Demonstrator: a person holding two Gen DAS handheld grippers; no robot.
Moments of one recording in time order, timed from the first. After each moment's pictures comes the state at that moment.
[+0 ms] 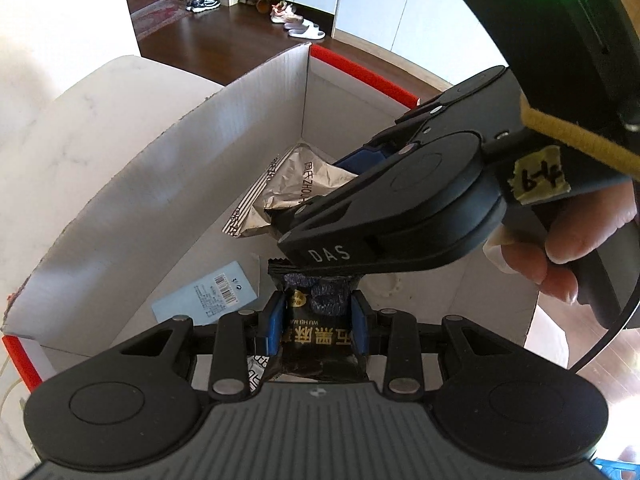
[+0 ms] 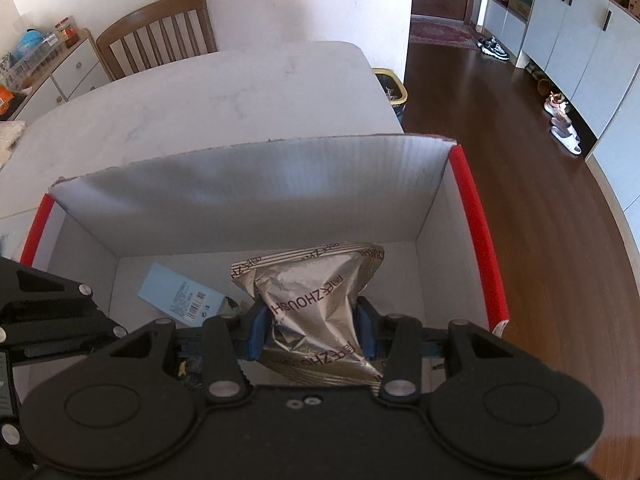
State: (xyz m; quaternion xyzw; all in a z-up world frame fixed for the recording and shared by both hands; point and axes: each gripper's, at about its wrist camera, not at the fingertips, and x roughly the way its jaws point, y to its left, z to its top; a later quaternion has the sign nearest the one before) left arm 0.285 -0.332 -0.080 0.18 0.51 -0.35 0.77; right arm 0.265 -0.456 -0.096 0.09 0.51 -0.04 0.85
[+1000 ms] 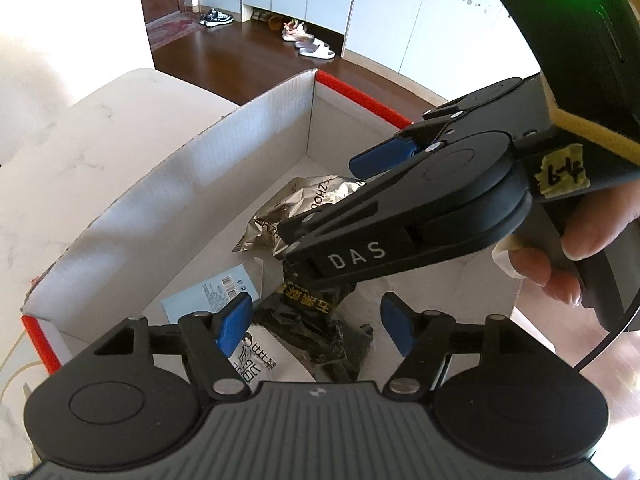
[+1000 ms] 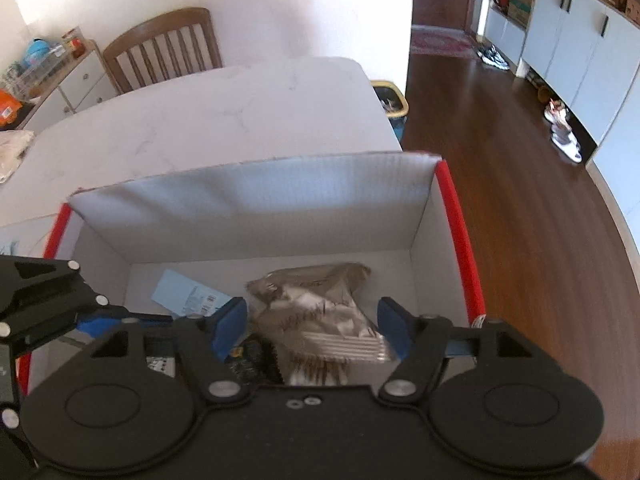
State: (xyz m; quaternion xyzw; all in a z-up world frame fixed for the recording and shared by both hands) left arm 0.271 -0.329 -0.061 0.16 0.48 -0.34 0.79; right arm 0.252 -0.458 -0.073 0.09 0.49 -0.04 0.87
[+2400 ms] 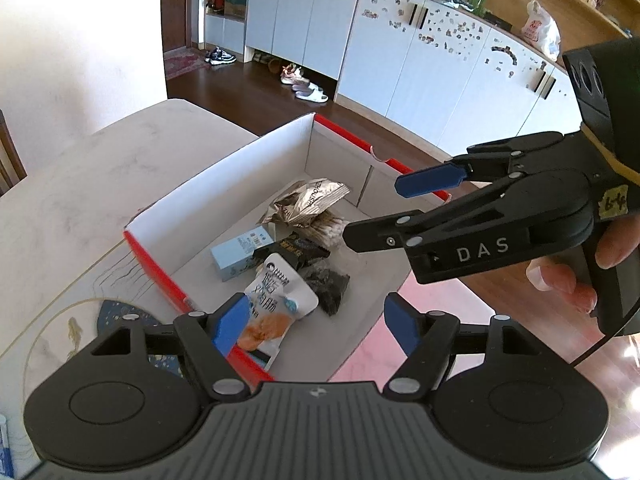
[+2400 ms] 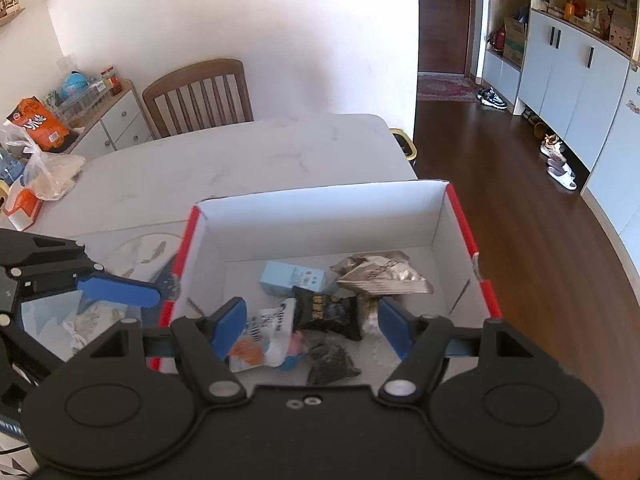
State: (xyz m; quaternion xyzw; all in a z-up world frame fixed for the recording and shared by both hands) left arm 0.195 -0.224 0.003 0.11 0.43 -0.36 0.82; right arm 0.162 -0.394 0.010 0.10 0.42 -0.04 0.90
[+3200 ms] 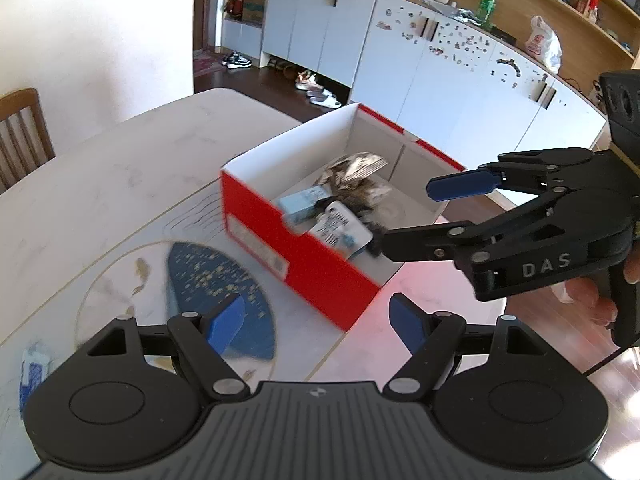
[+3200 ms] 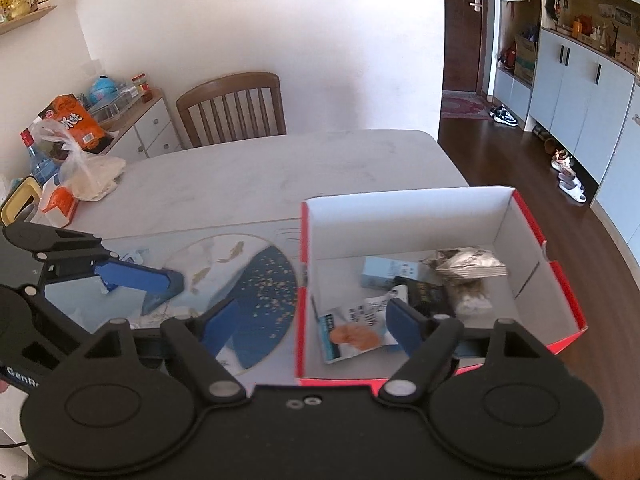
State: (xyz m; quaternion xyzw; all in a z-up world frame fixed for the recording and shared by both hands) left arm 0.168 -0.101 0.011 0.10 0.43 -0.35 0.83; right arm 0.146 -0.280 0.030 0.10 0.39 -0.03 0.91
